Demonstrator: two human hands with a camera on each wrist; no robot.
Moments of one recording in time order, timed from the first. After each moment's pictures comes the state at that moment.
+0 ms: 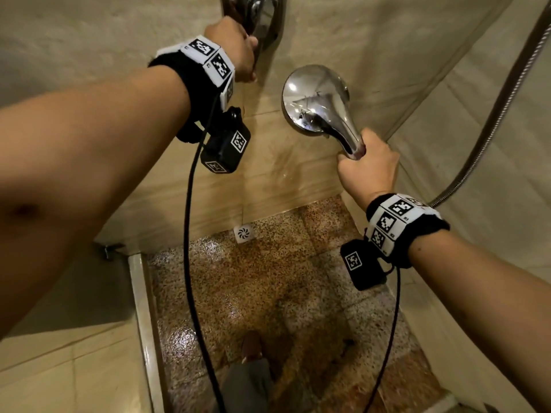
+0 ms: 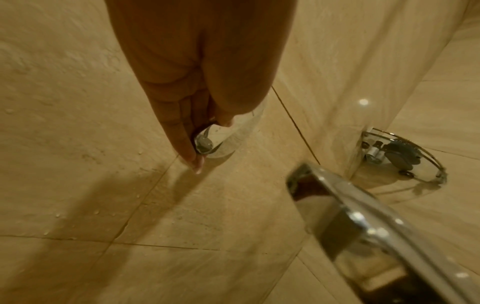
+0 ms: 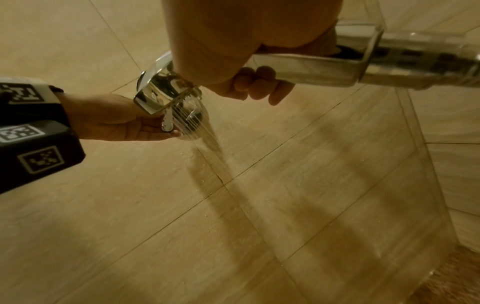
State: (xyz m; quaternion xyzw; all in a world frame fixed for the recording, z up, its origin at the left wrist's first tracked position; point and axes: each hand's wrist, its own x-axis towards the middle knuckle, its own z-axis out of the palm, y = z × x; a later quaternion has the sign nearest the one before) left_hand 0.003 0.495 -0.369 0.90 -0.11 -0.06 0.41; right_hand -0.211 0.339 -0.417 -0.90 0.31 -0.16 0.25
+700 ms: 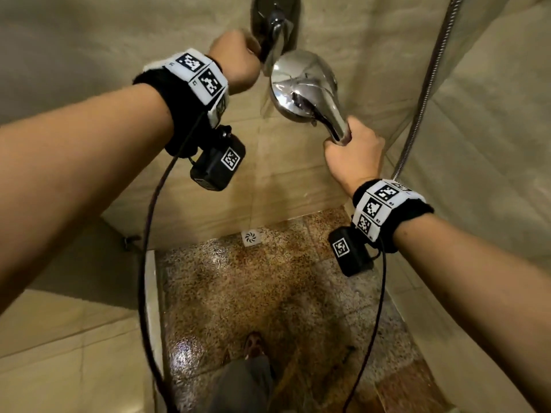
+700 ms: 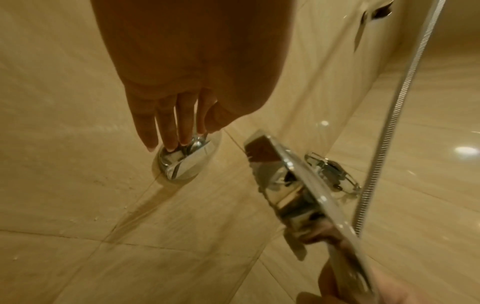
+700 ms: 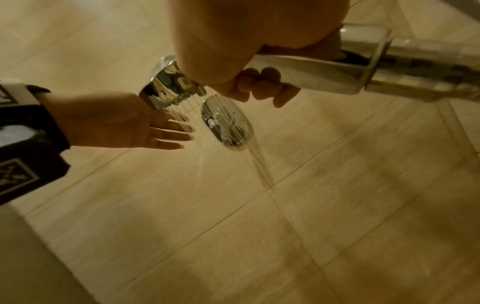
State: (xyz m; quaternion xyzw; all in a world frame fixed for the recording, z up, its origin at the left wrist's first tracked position) left_hand -0.118 0.565 -0.306 0.91 -0.15 0.01 0.39; right_hand -0.264 0.404 -0.369 -0.91 0.25 -0.20 0.28
